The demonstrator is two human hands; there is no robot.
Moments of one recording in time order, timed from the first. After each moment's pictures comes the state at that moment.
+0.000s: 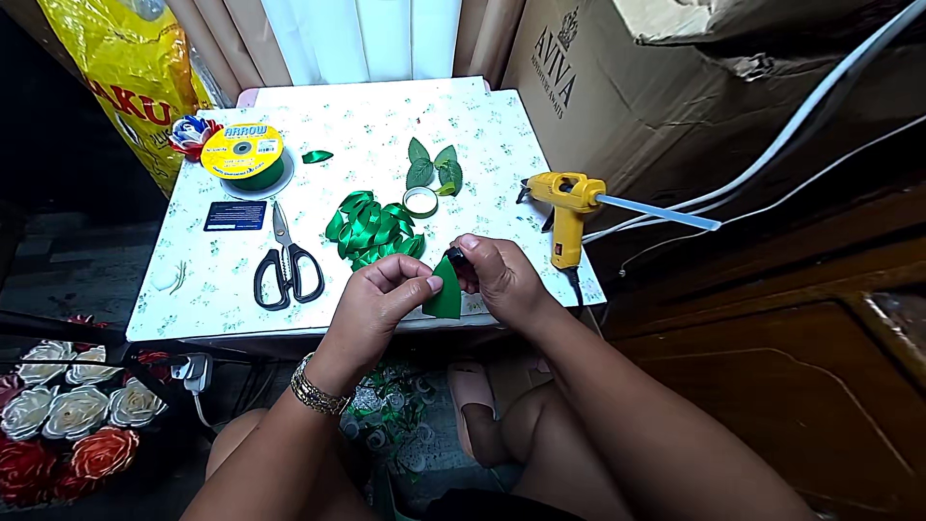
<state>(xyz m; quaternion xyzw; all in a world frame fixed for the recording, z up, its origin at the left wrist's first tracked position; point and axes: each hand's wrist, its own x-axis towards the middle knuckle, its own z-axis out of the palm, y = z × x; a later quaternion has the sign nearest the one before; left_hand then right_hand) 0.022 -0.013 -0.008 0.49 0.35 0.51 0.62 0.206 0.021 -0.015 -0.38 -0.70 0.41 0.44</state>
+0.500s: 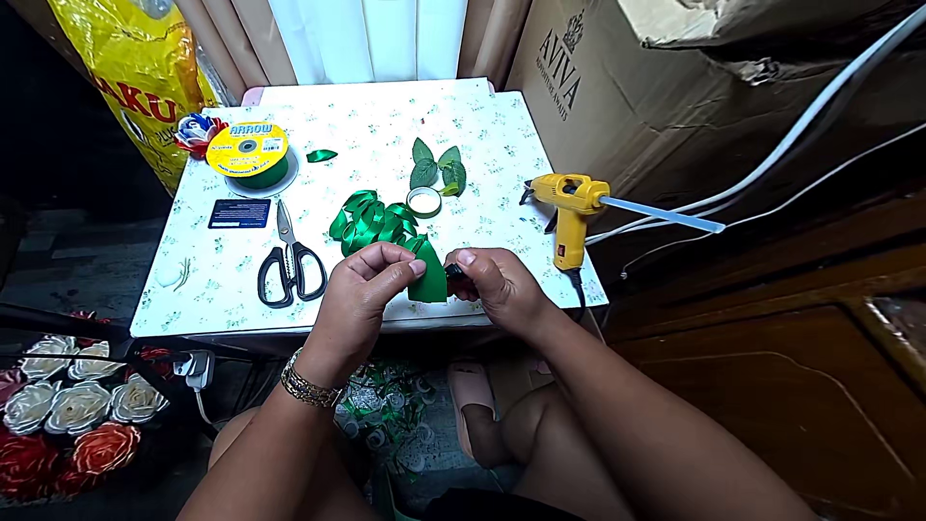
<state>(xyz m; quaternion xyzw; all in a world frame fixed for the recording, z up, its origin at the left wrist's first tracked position) 0.012 -0.010 -0.002 0.49 0.37 0.54 0.58 0.209 0.023 -0.023 -0.33 -0.75 0.40 0.41</state>
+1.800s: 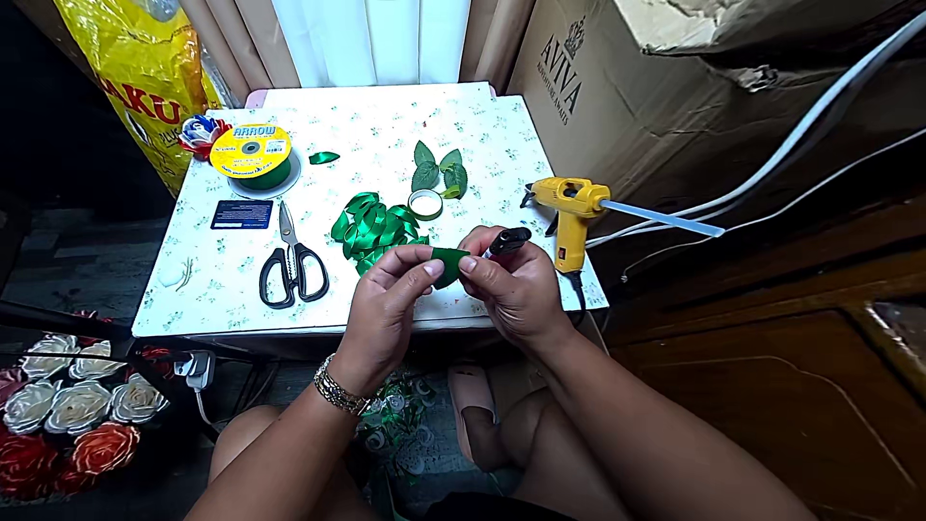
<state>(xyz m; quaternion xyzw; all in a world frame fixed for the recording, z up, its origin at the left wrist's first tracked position) 0.038 -0.015 -0.017 0.40 0.31 0.59 0.63 0.199 0.004 -0.012 -0.31 -0.58 0.51 0.55</state>
